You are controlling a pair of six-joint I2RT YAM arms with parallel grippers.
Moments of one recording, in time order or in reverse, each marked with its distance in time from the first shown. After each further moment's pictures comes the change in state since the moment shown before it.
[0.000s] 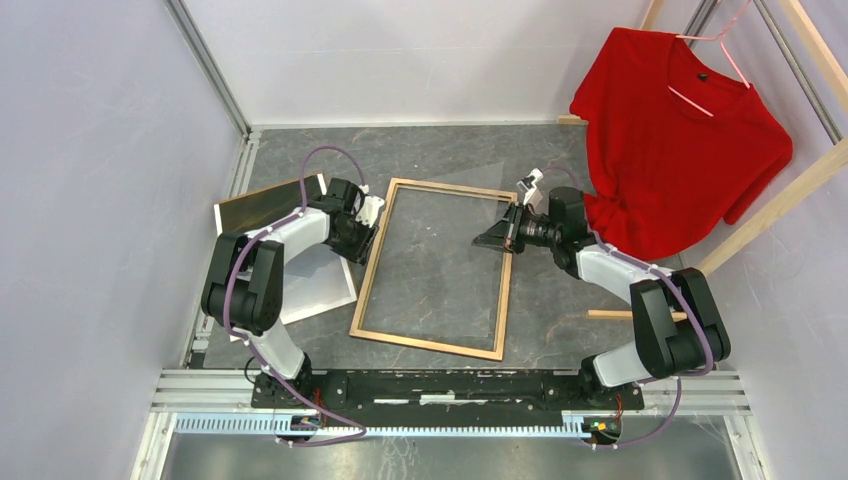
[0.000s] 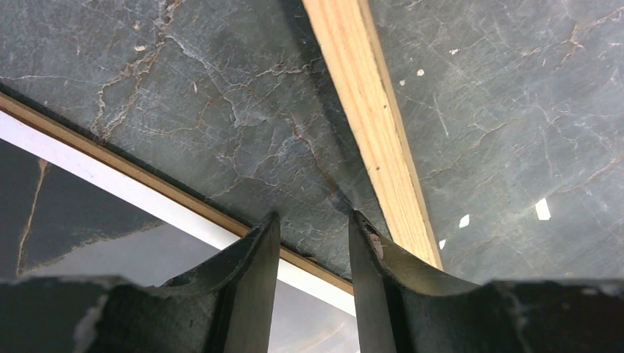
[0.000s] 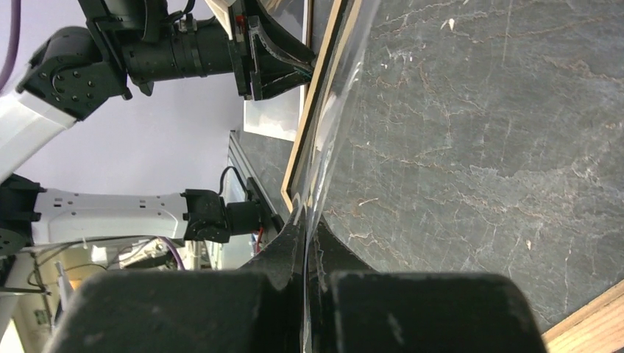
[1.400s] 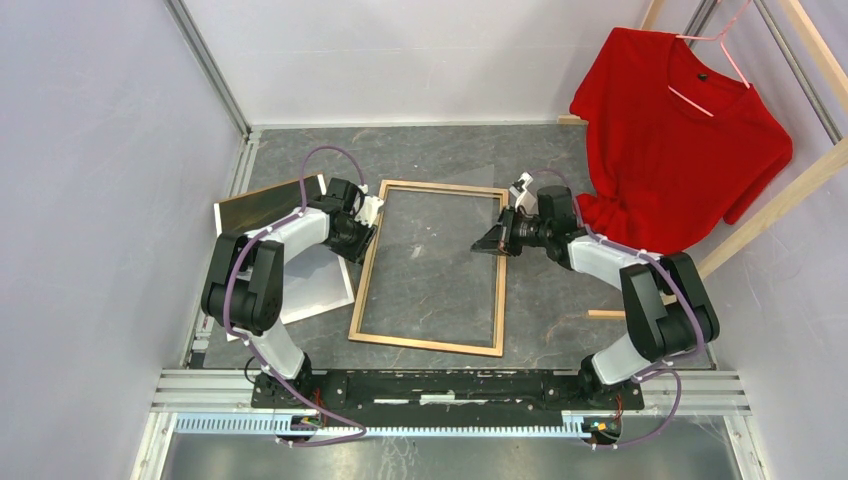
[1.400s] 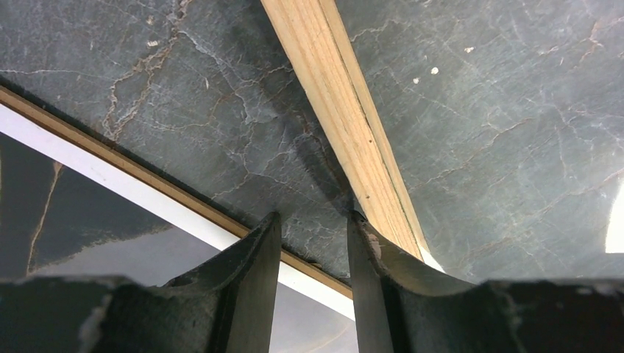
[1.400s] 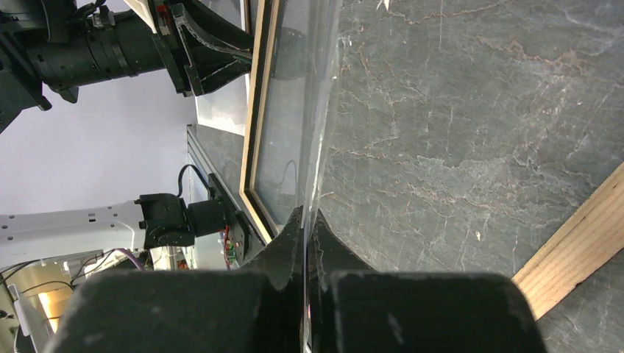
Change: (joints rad) left arm 0.000 0.000 0.000 0.000 -0.019 0.000; right arm 0.032 0.087 0.073 -0.163 0.075 -0.115
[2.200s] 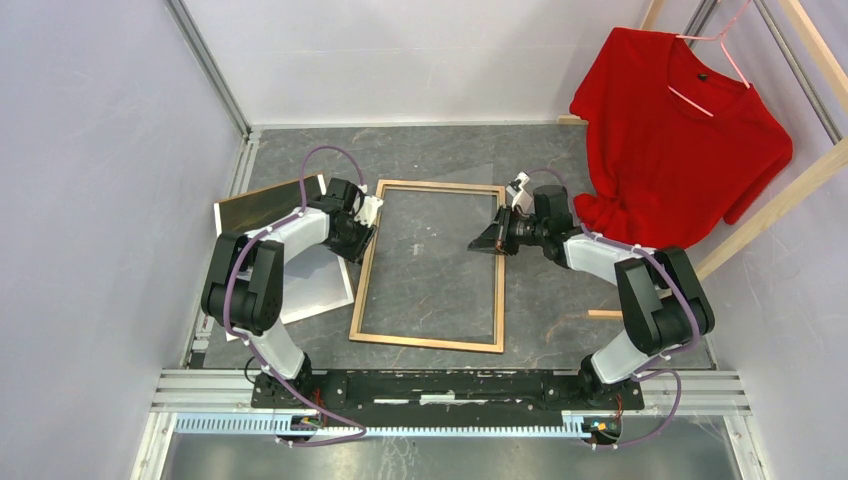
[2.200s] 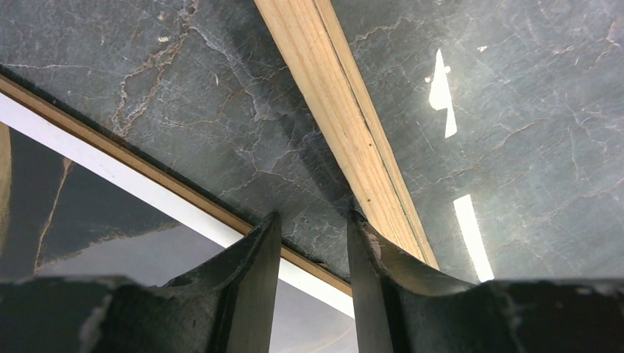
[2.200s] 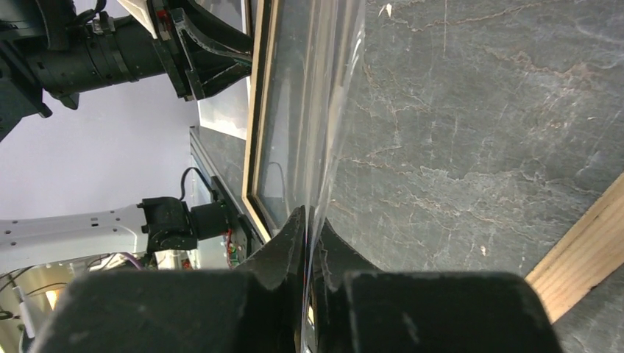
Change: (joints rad) left arm 0.000 0.000 0.000 0.000 -0.019 0.000; right arm 0.010 0.044 0.032 0.006 0.000 -0.009
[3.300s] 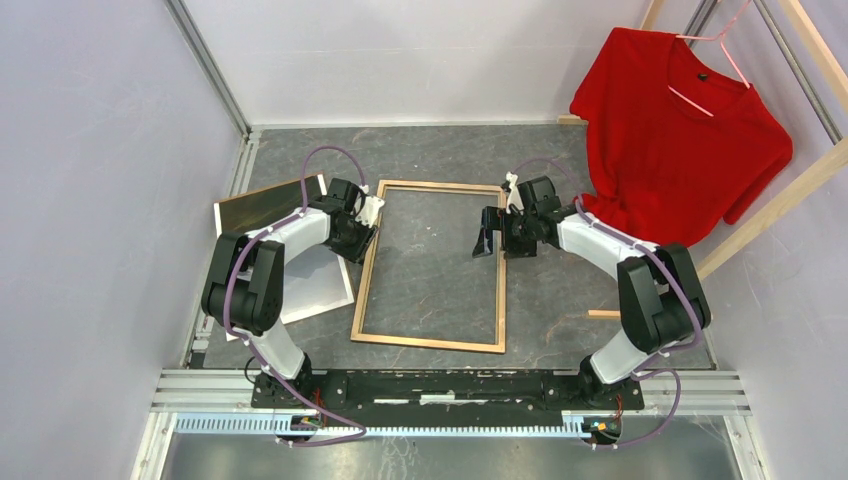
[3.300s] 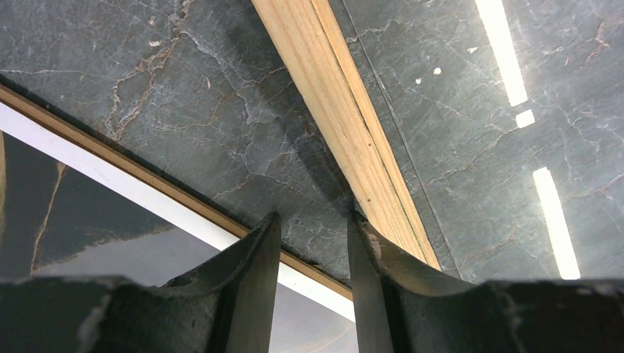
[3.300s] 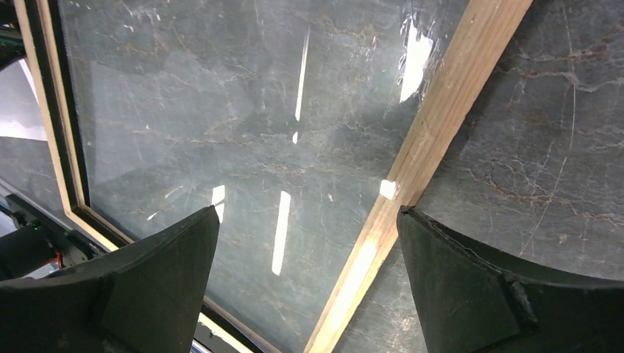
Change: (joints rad) left arm -0.006 0.000 -0.002 0.003 0.003 0.000; right arm 0.054 0.016 0.204 -0.532 0.394 -0.338
